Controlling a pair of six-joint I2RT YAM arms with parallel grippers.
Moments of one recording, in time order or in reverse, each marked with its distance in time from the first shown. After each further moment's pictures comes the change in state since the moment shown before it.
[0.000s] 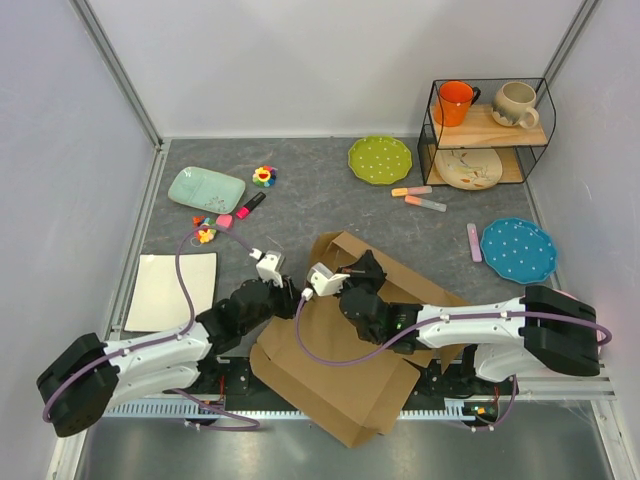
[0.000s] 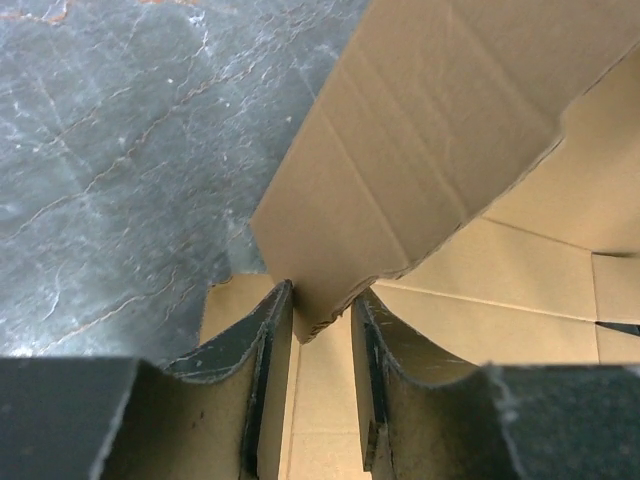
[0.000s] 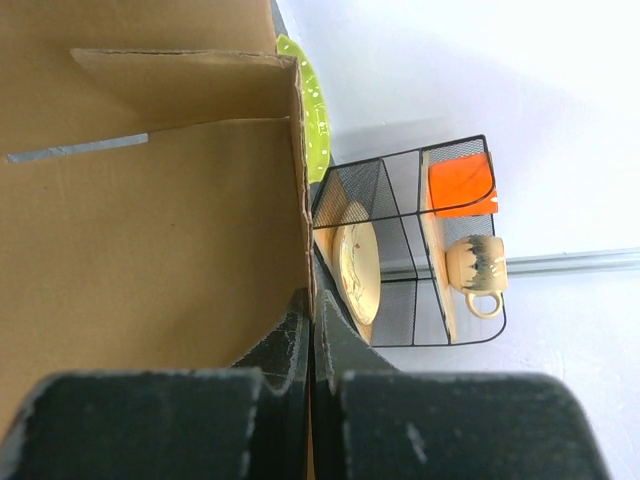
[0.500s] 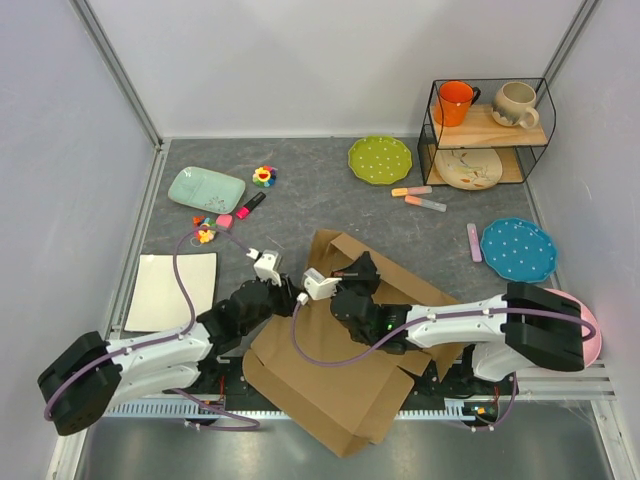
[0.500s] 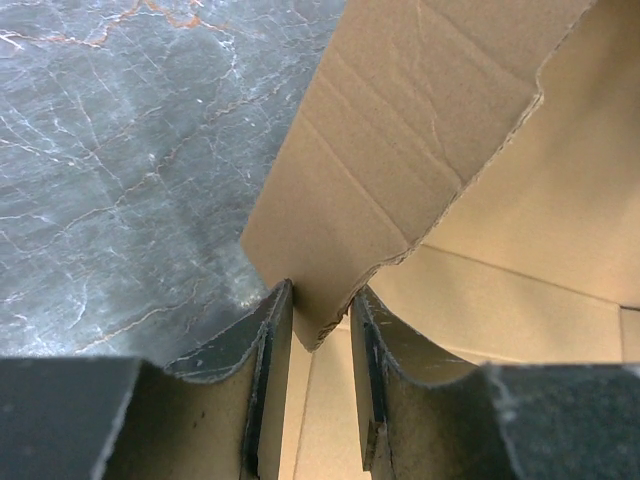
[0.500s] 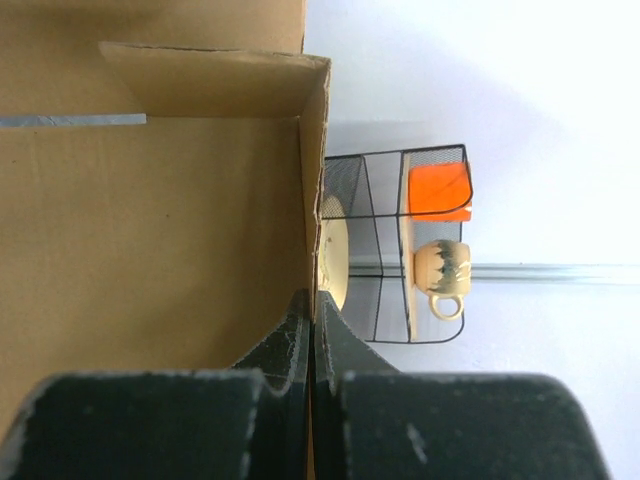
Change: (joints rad) left arm -0.001 -0.031 -0.022 -0.003 -0.042 0.000; right arm 0.008 0.073 0.016 -0.006 0.034 -0.069
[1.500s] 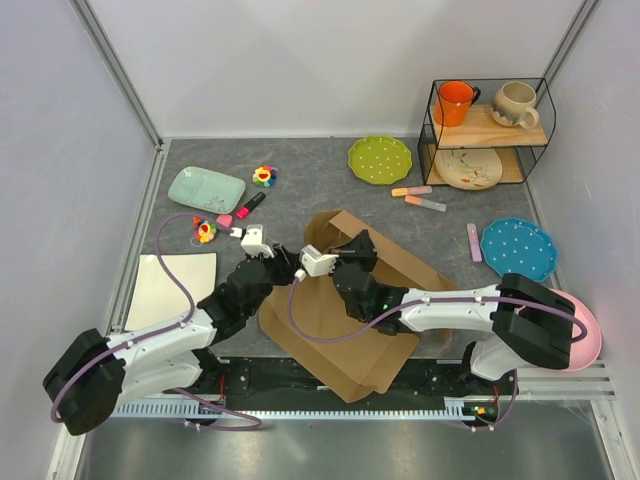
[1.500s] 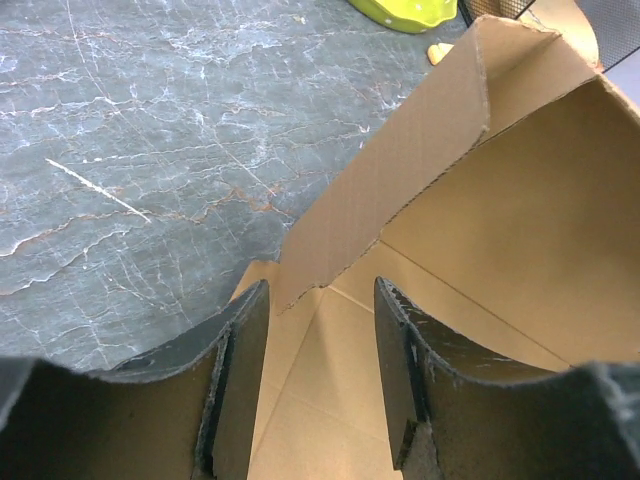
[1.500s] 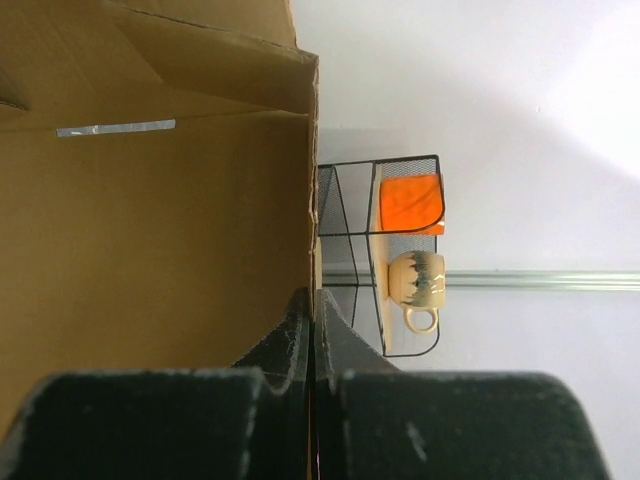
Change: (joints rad) left arm 0.090 0.071 0.144 0.067 -0.192 0.003; right arm -0.134 0.074 0.074 0.156 -0.089 -0.212
